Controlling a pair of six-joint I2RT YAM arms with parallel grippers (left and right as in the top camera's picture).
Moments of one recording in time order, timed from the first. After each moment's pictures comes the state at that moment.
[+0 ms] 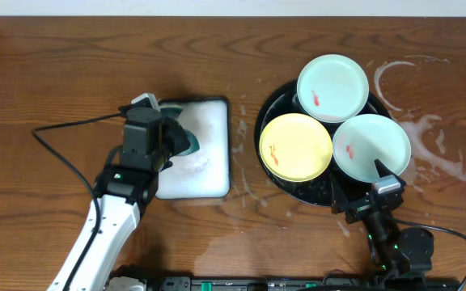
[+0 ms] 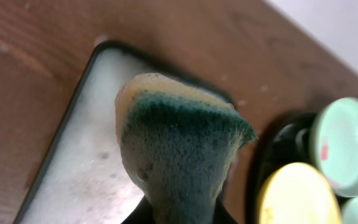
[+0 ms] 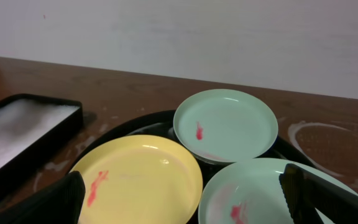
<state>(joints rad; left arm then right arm) -0.21 1.17 0.76 -0.31 0.01 -0.67 0.08 0.04 0.01 -0.05 -0.23 -0.02</state>
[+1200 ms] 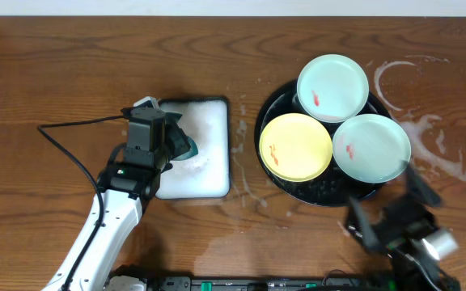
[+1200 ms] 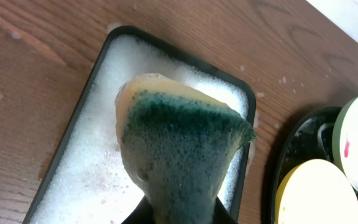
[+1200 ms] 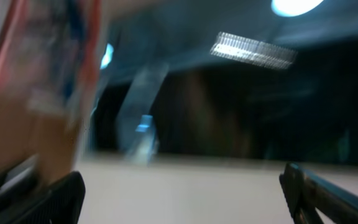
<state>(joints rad) -0.21 1.20 0.76 -0.34 -0.01 -0.66 0.08 0.05 0.01 0.84 -0.37 0.28</state>
